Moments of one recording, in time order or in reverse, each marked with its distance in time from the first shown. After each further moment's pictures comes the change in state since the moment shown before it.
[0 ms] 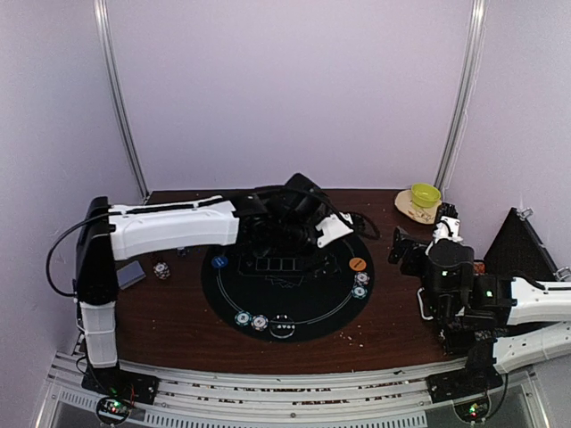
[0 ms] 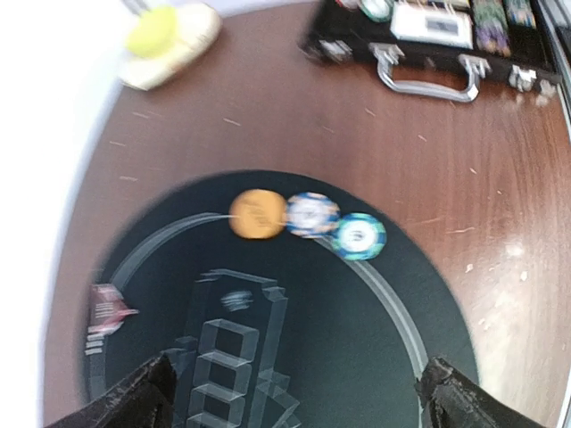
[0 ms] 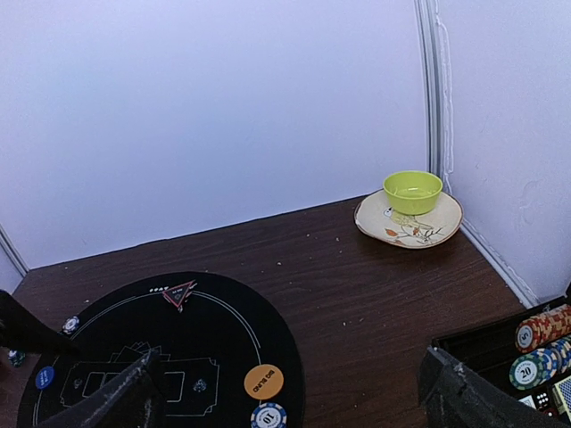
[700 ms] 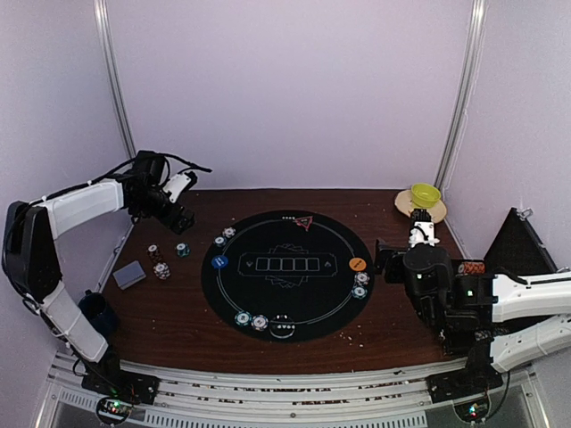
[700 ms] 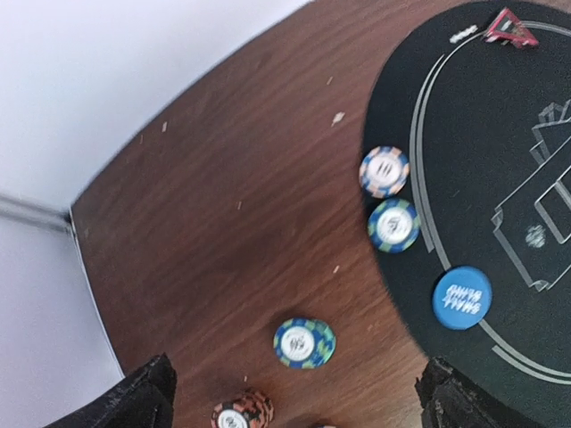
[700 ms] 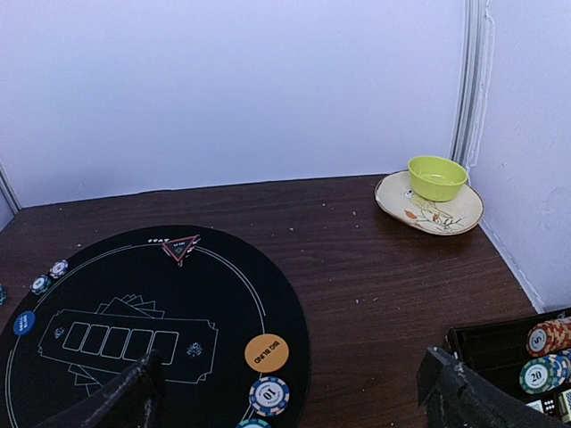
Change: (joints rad) left arm 0.821 -0.428 -0.499 0.011 0.019 0.009; right arm 0.000 0.153 0.019 0.014 -0.077 -0.038
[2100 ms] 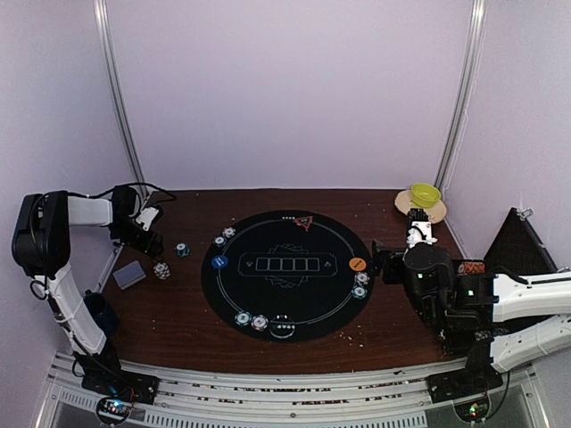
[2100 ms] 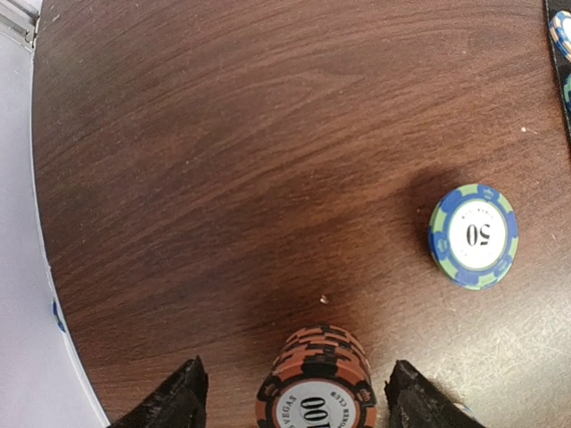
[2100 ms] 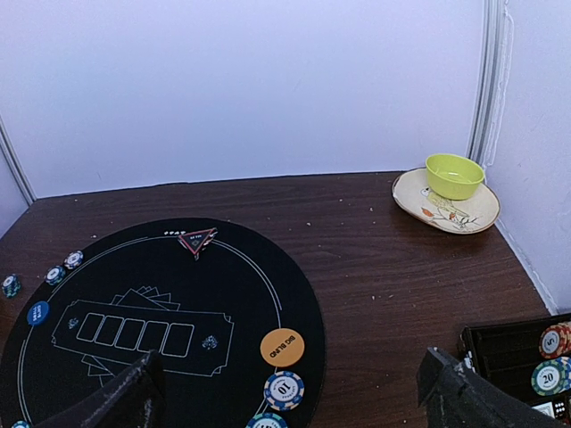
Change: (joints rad) left arm 0.330 0.183 -0.162 0.113 0.109 -0.002; right arm 0.005 -0.003 0.008 0.000 -0.049 -0.007
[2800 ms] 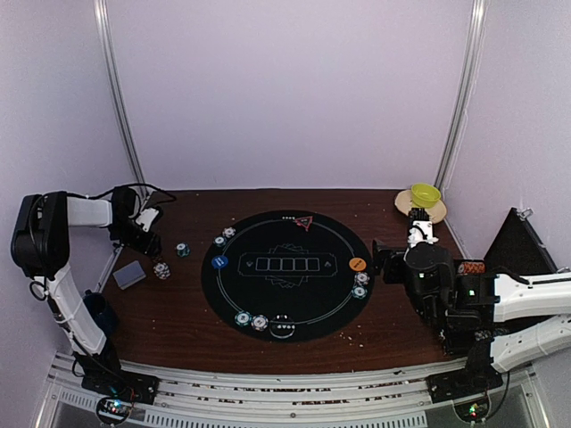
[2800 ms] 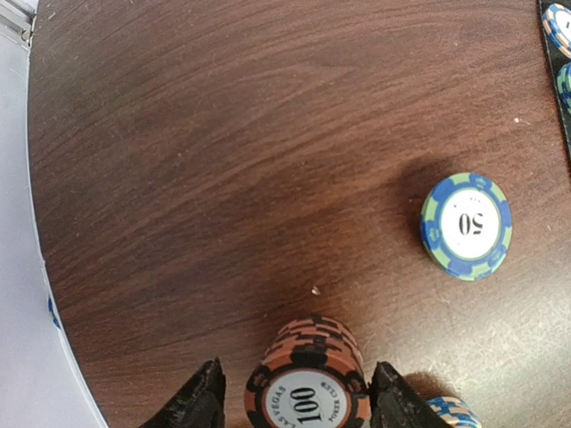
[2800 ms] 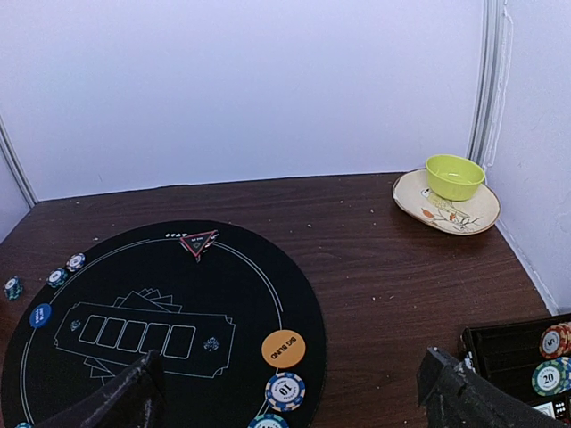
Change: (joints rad) left arm 0.000 -0.009 -0.014 0.003 0.006 0.000; right arm 0.000 -0.008 0.000 0.000 0.000 0.000
